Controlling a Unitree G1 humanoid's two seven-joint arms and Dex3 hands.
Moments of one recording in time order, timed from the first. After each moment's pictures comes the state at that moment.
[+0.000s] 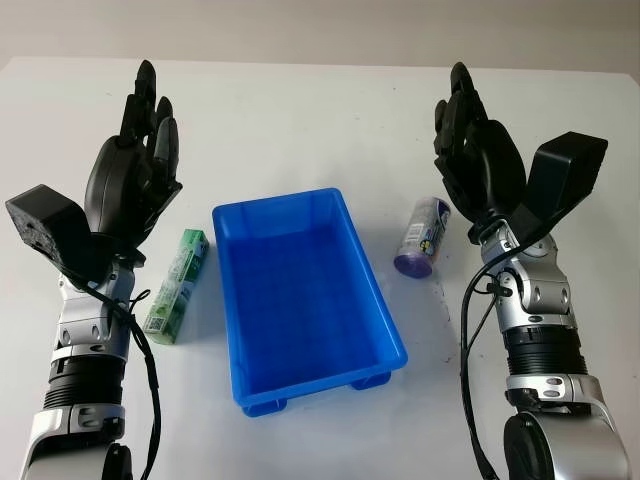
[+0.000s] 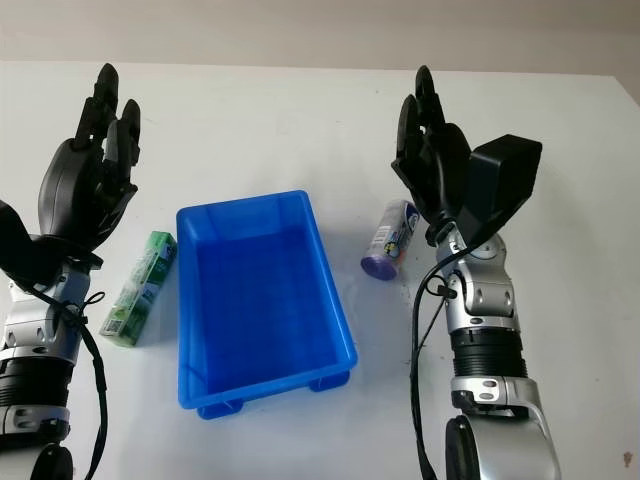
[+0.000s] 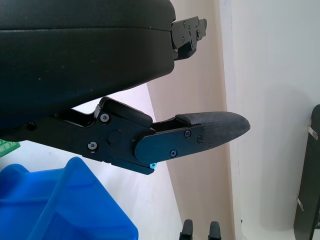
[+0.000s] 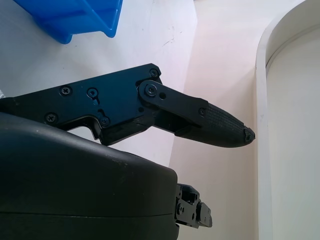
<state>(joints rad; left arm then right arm) -0.51 0.32 0.23 0.36 -0.23 -0.19 -0.33 -0.63 -0.24 -0.17 0.34 0.20 0.11 0.23</state>
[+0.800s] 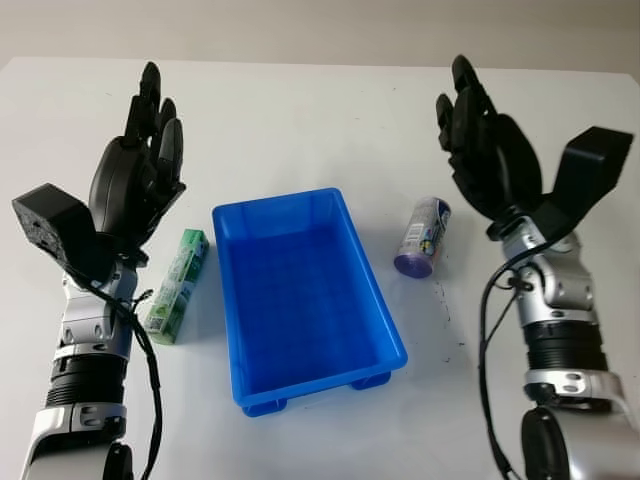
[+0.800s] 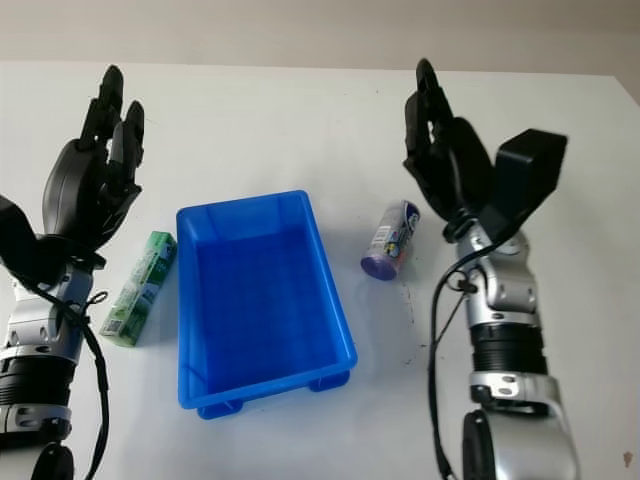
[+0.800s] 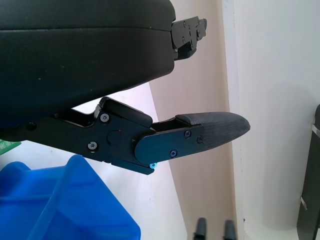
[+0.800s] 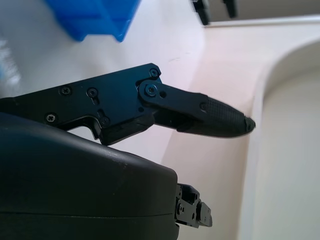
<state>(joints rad) -0.51 0.32 0.22 0.37 -0.23 -0.19 -0.32 -0.67 -0.39 -0.18 0.37 0.22 0.07 0.47</state>
